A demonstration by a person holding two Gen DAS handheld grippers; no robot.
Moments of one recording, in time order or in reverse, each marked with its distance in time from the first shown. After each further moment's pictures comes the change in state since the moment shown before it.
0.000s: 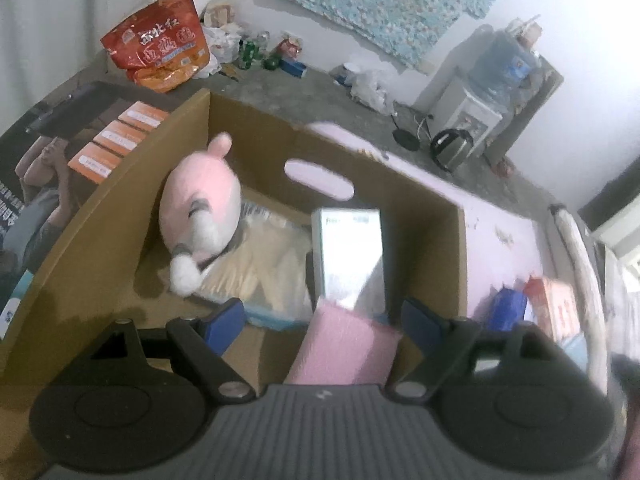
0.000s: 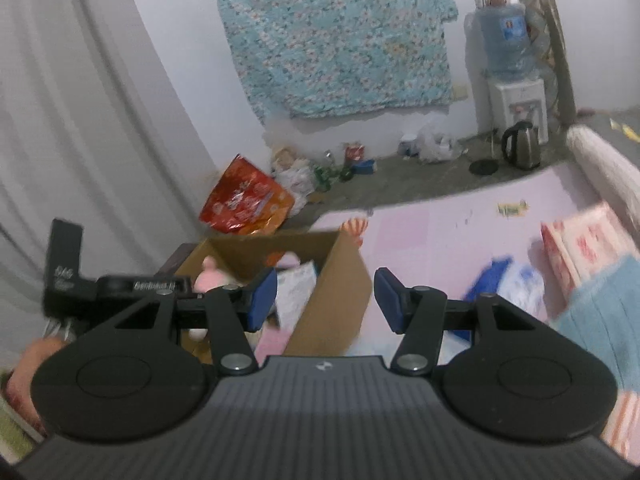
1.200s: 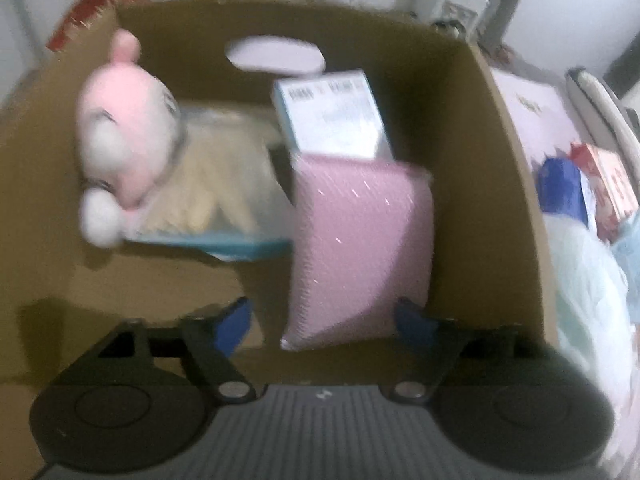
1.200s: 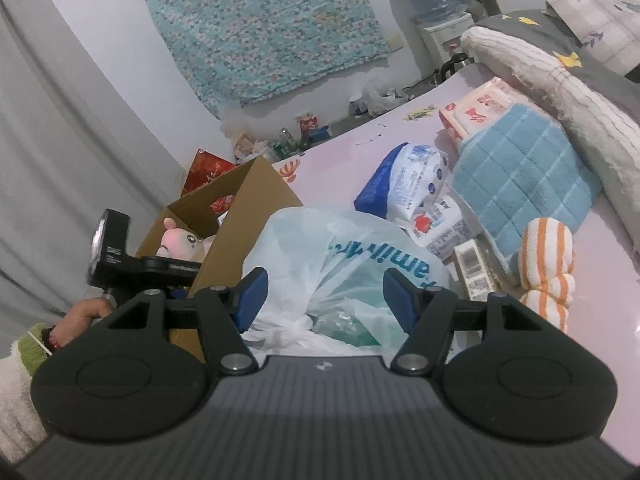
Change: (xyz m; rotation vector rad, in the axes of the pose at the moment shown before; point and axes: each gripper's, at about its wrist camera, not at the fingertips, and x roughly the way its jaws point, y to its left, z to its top) left arm 0.077 -0.015 -0.035 0.234 0.189 0.092; right arm -0.052 -0.089 -0.089 0.223 0.033 -0.072
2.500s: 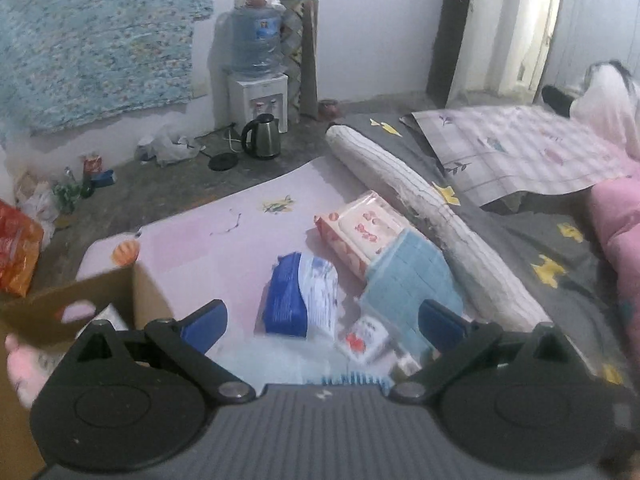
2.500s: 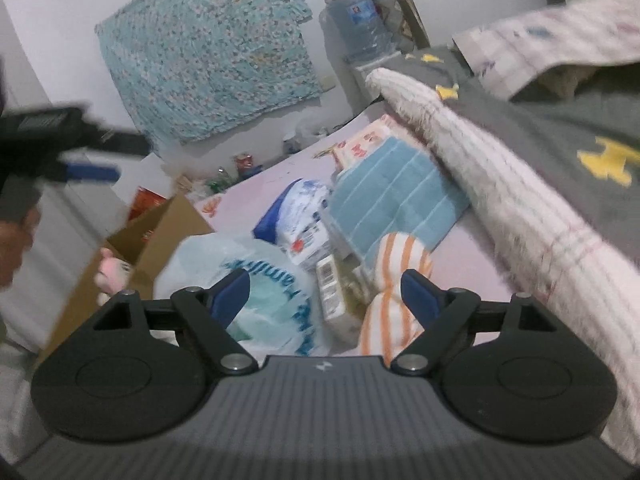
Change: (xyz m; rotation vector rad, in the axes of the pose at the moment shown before) left arm -0.121 -0.256 0.004 0.516 -0.286 -0.186; right arm -0.050 -0.062 -0.016 -0.002 -0.132 -0.193
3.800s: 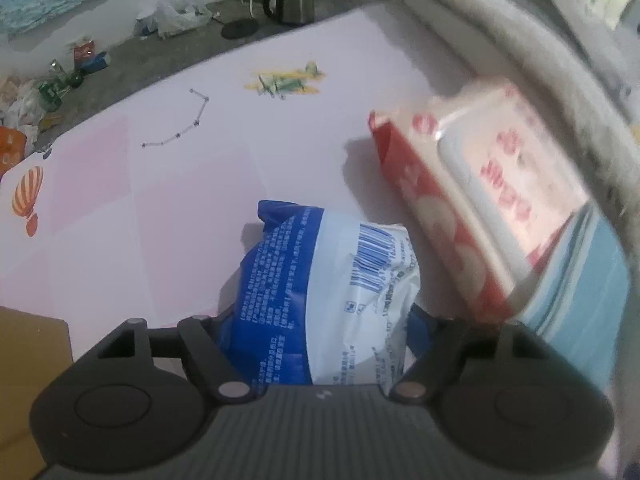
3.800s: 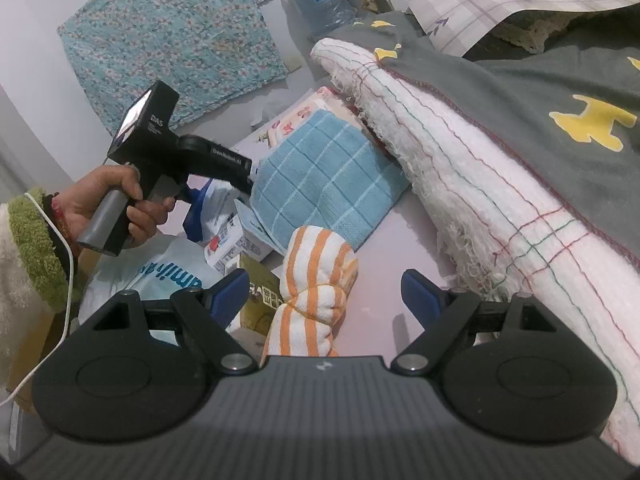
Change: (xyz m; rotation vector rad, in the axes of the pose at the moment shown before) left arm 0.258 0.028 0.023 -0.128 0.389 0.059; right arm 0.048 -0.071 -0.001 0.093 0.059 -0.040
